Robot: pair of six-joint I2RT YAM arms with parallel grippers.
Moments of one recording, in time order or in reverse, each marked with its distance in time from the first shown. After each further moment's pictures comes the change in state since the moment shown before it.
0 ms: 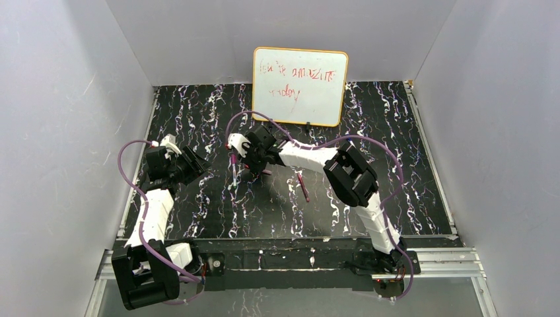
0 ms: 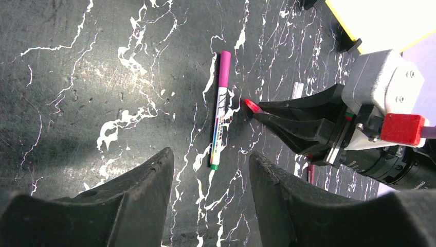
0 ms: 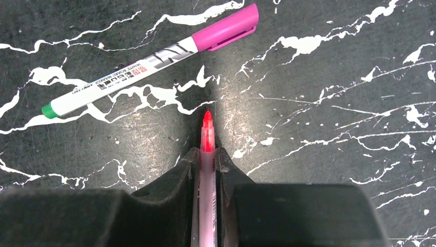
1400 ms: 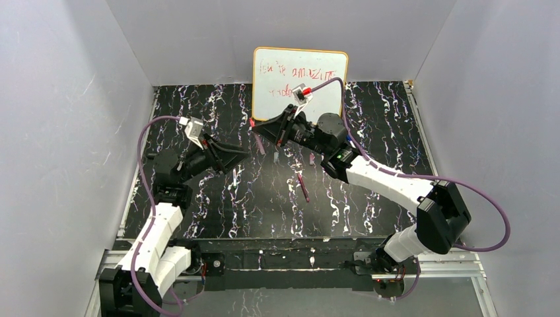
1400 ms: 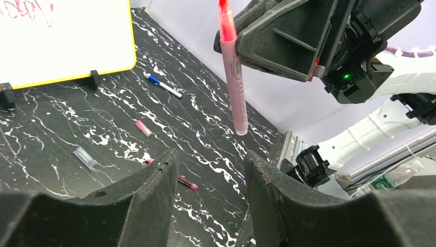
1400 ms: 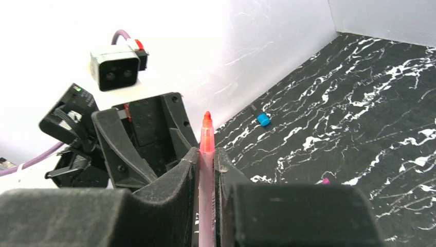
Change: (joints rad) left arm -0.326 -0.172 -0.072 0.780 0.444 -0.204; right arm -0.093 -0.785 -0.638 0.882 -0.137 0.955
